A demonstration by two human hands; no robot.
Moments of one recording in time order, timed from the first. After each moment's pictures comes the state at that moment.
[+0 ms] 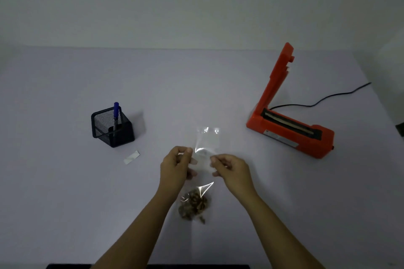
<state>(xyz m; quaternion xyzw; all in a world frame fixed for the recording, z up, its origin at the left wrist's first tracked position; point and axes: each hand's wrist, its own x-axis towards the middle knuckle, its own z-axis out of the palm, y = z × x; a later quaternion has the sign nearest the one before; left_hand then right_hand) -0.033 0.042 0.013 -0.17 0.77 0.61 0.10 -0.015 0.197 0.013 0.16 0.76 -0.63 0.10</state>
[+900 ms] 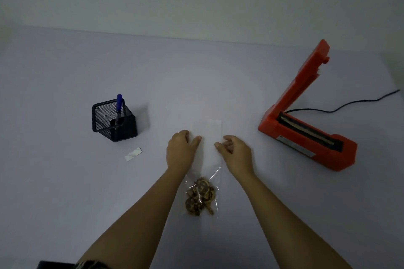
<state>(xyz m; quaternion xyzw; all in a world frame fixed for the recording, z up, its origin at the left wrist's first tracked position) -0.102 0.041 -0.052 -0.16 0.91 0.37 0.05 -0.083 0.194 -0.057 0.16 0.85 -0.50 0.06</state>
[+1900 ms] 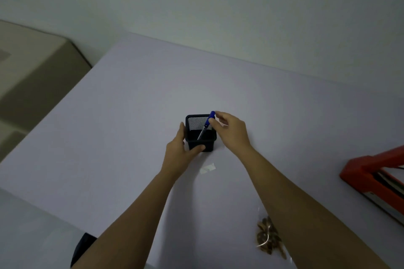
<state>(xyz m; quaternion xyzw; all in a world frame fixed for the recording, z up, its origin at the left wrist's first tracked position) -0.095 -0.164 -0.022 -0.16 0.85 0.50 0.00 -0.178 -0.020 0.007 -0.05 0.83 -0.55 0.13</state>
